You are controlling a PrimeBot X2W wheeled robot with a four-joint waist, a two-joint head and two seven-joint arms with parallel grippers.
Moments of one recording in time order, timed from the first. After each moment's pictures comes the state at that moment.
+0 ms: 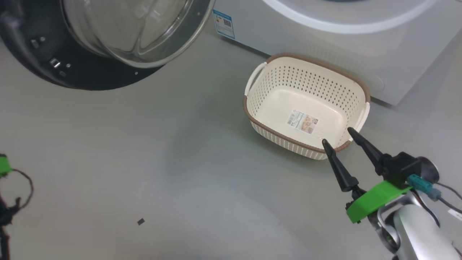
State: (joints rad) left arm -0.35 0.28 0.25 0.19 -0.49 -0.13 -0.25; right arm -0.17 -0.14 0.17 0.24 0.10 0.13 -0.25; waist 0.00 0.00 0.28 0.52
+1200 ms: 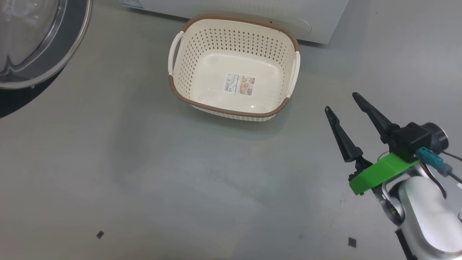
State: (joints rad) left arm -1.04 0.66 0.69 1.12 -1.33 -0.07 0.24; right arm -0.29 -0.17 0.18 0.21 0.10 0.13 -0.25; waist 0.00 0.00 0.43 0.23
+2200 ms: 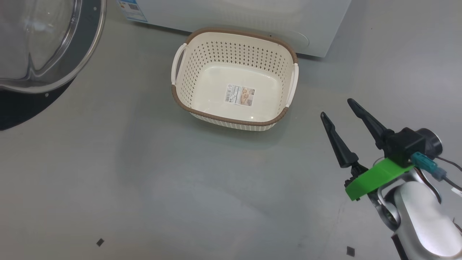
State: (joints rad) left arm -1.09 0.65 0.63 1.20 -1.36 -0.10 0.57; right arm -0.28 -0.16 0.19 0.22 0.10 0.13 -0.25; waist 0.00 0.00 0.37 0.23
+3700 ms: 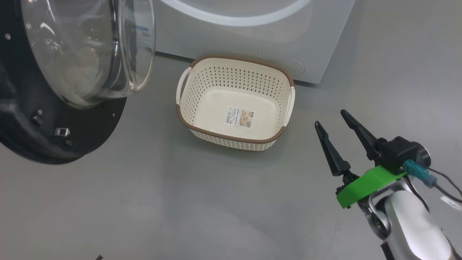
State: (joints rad) left arm -0.81 0.38 0.43 0.69 -1.35 -0.05 1.00; right arm -0.25 -0.09 0.17 0.25 0.10 0.13 -0.25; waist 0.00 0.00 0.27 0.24
